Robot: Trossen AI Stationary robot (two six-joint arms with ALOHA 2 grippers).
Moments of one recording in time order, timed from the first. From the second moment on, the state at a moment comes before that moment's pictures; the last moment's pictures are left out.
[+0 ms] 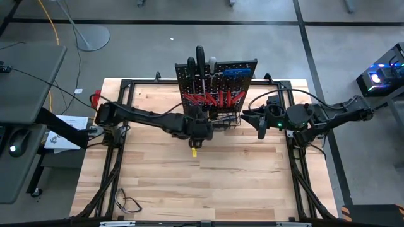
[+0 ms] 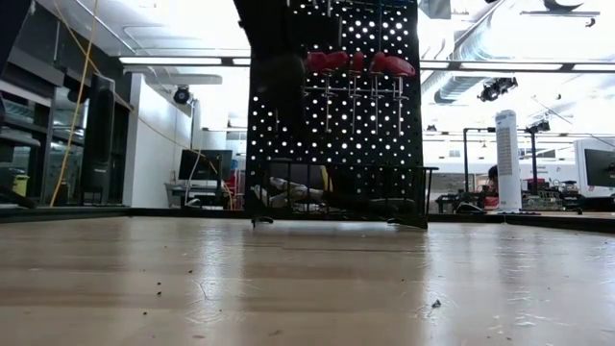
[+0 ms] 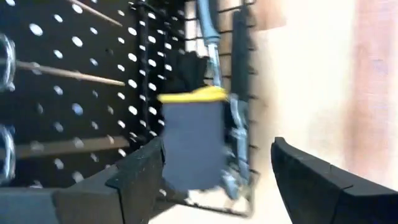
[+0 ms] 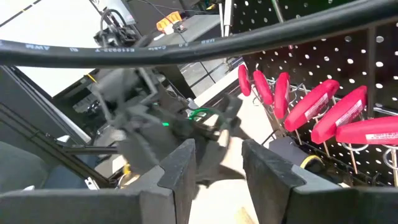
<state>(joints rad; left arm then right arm) -0.09 1.88 1.58 -0.87 -0.59 0.10 0.28 0.96 1.07 -0.38 0.55 0.67</state>
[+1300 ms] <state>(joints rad) -1.12 1.54 1.08 -0.81 0.16 -0.70 0.28 0.96 1.07 -0.46 0.56 0.67</state>
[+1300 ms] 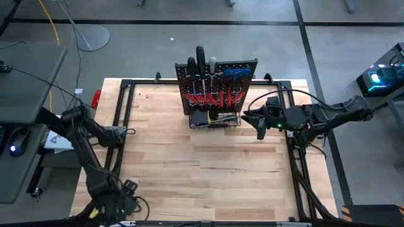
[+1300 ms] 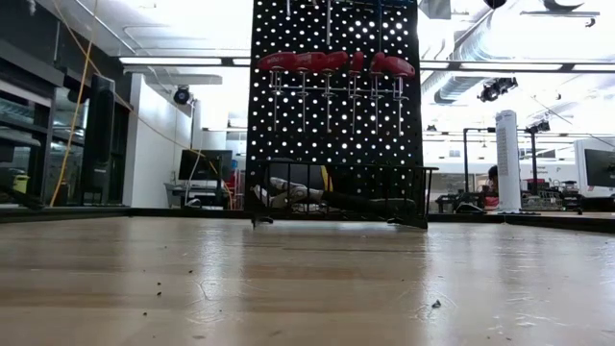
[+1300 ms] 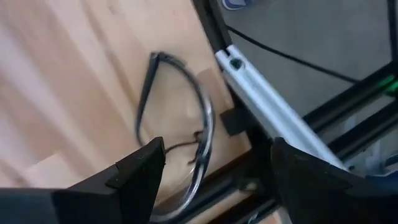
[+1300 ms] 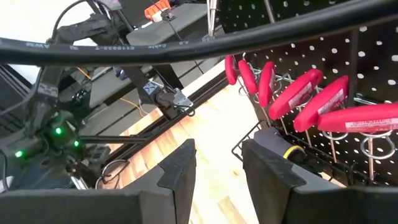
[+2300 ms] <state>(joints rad) -1.01 1.62 1.08 -0.94 0.27 -0.85 0.28 0.95 1.07 -0.43 0.55 0.68</state>
